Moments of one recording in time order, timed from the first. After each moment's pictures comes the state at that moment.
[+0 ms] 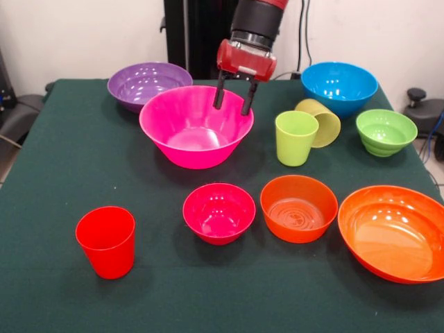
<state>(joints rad) 0.28 -0.30 -0.56 1.96 -0.33 -0.58 2.12</state>
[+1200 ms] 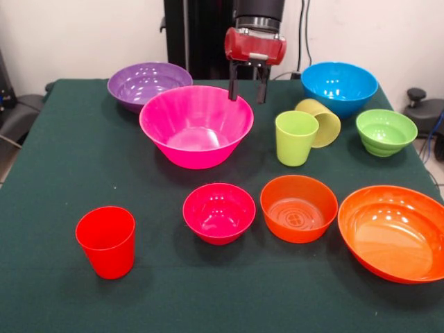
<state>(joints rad) 0.20 -0.44 -0.48 1.97 -0.54 -0.56 2.12</state>
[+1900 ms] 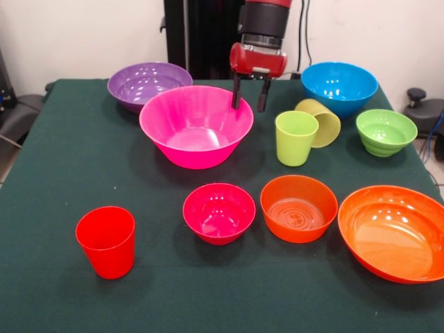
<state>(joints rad) 0.29 -0.28 -0.51 1.97 -0.44 -0.57 2.12</state>
